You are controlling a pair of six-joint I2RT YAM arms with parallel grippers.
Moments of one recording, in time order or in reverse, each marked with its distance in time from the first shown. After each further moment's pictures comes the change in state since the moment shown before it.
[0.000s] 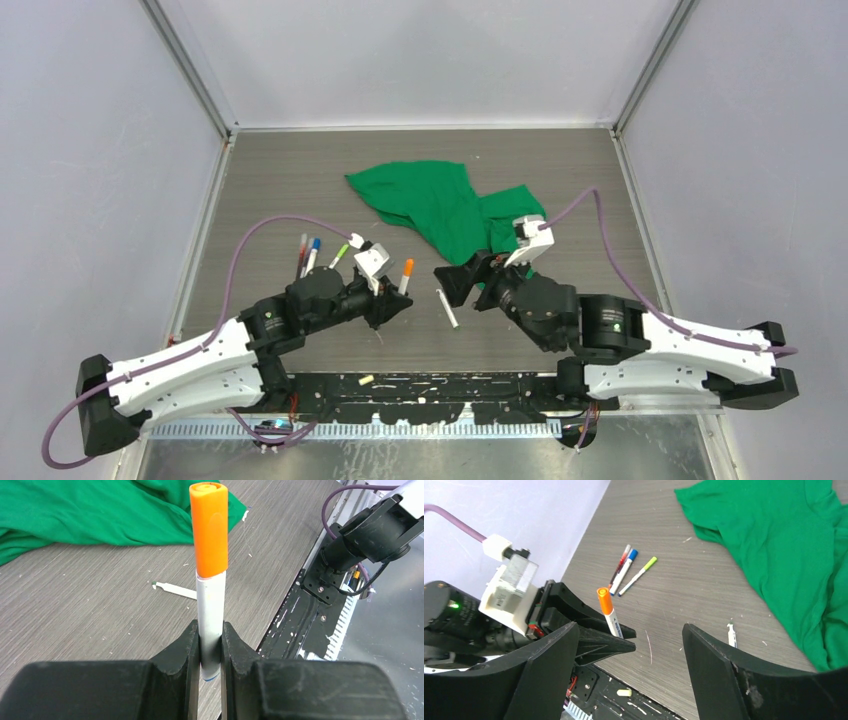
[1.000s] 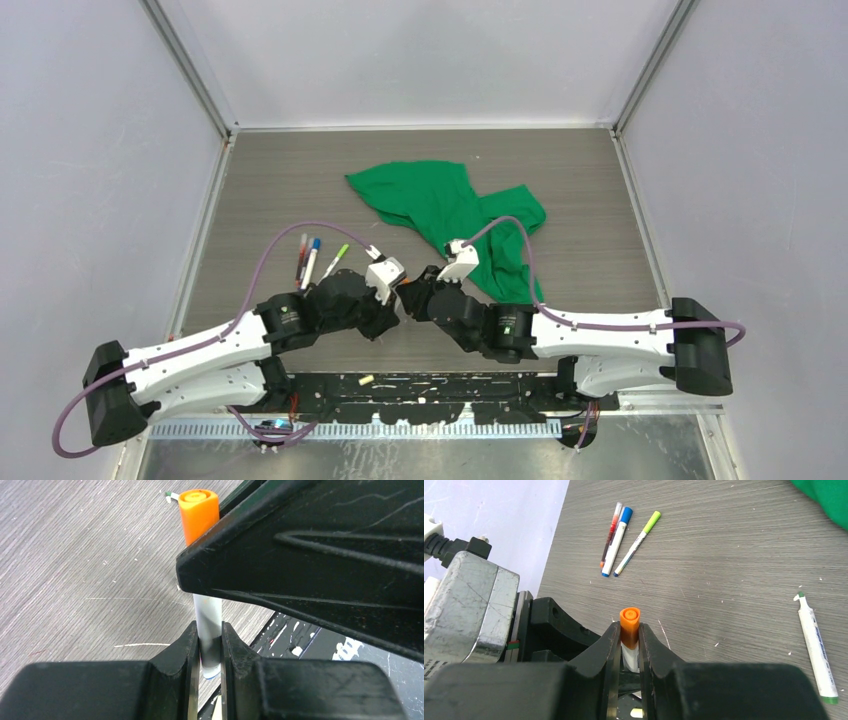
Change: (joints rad) left arm -0.001 0.103 0.008 -0.217 -0.026 -0.019; right arm -0.053 0.385 -0.239 0.472 -0.099 0.221
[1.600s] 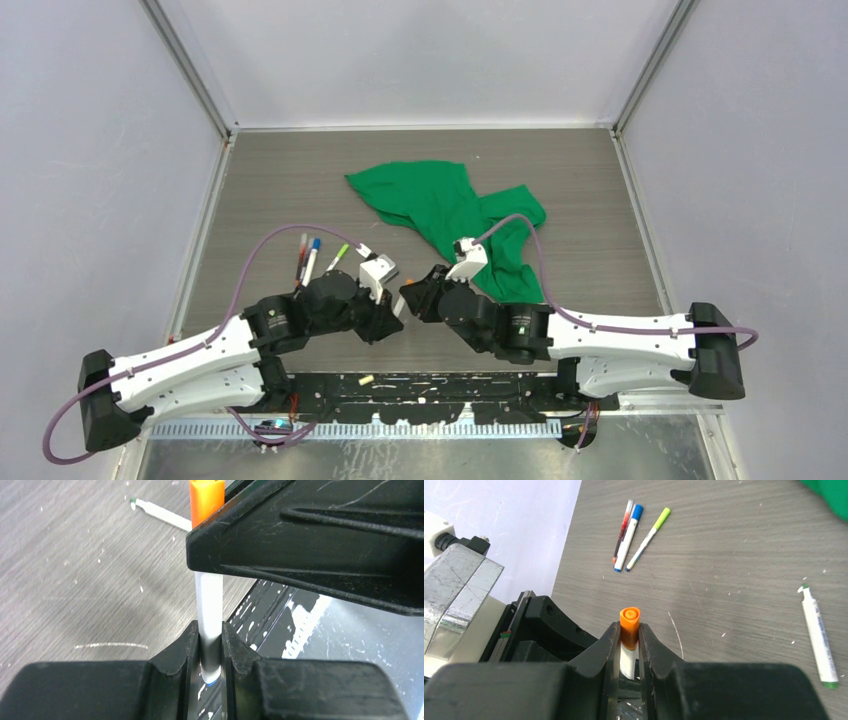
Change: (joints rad) left arm -0.007 -0.078 0.013 -0.048 0.070 -0.137; right arm 0.007 -0.090 0.012 -0.074 -0.037 0.043
